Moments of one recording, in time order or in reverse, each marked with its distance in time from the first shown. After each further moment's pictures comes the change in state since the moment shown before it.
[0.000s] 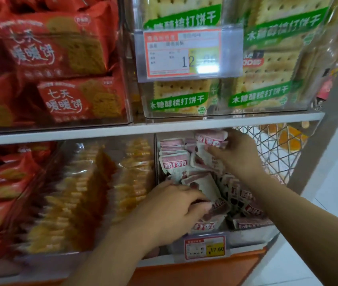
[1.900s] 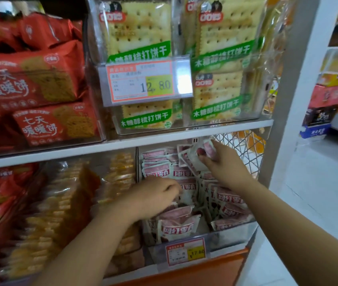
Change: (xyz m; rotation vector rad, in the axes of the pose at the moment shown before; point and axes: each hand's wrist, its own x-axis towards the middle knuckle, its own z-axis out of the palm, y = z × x) left_hand 0.035 0.002 -0.025 -0.199 -0.134 -0.157; right_hand -0.011 0.005 -0.035 -0.164 -0.129 -0.087
